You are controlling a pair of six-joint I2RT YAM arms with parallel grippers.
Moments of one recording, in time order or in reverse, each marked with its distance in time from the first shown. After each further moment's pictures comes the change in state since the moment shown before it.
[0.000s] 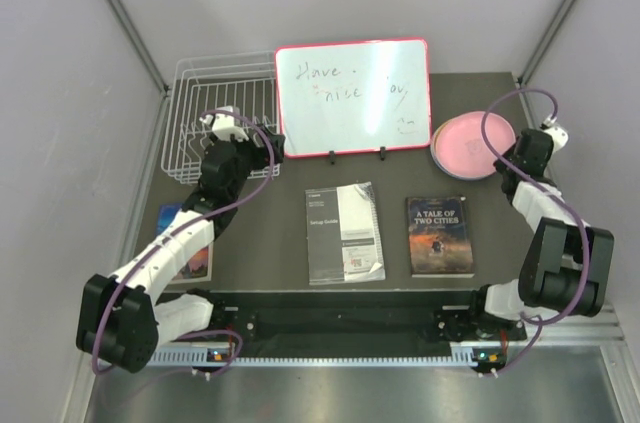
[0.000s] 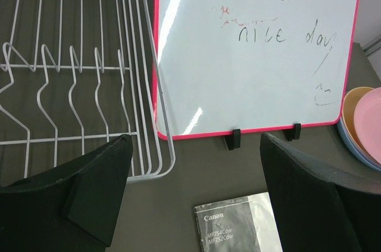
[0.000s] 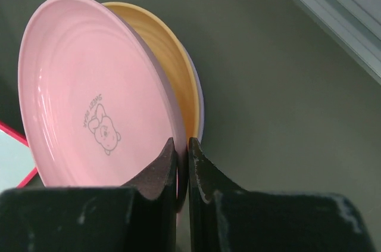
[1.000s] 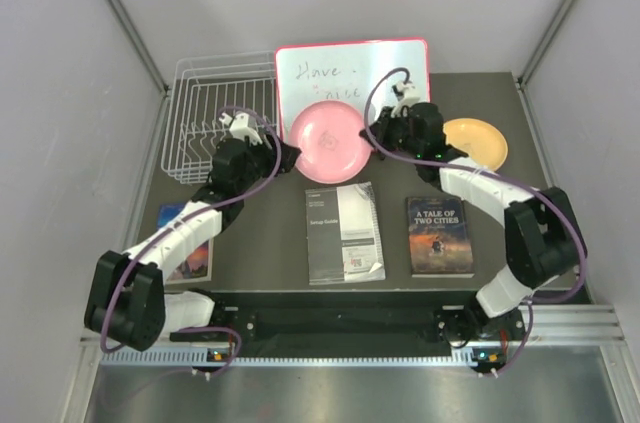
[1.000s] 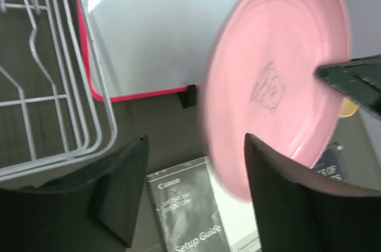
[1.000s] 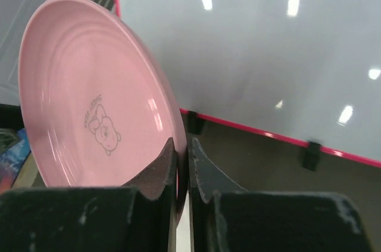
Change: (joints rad) left arm 0.001 0.115 0.007 -0.007 0.254 -0.140; right arm 0.697 0.211 0.289 0.184 -0.416 -0.046
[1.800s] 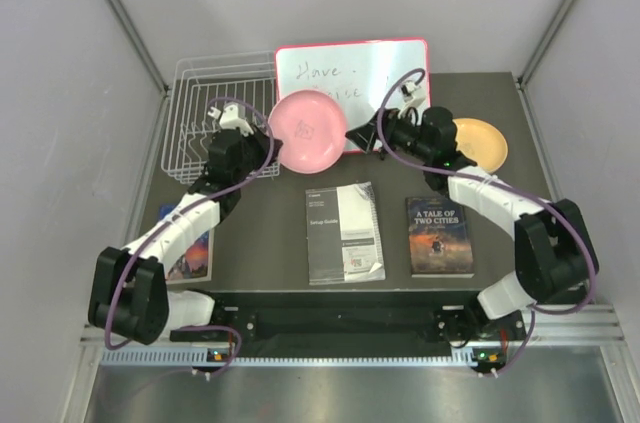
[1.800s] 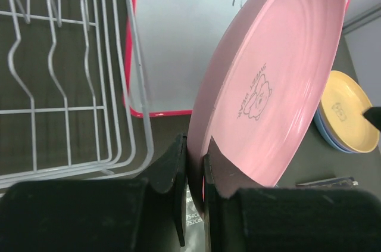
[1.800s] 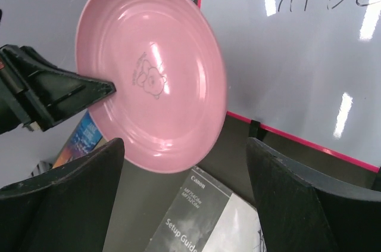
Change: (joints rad) left arm 0.050 0.035 0.078 -0.071 -0.098 -0.018; right arm -0.021 -0.129 -0.111 0.155 -0.167 0.111
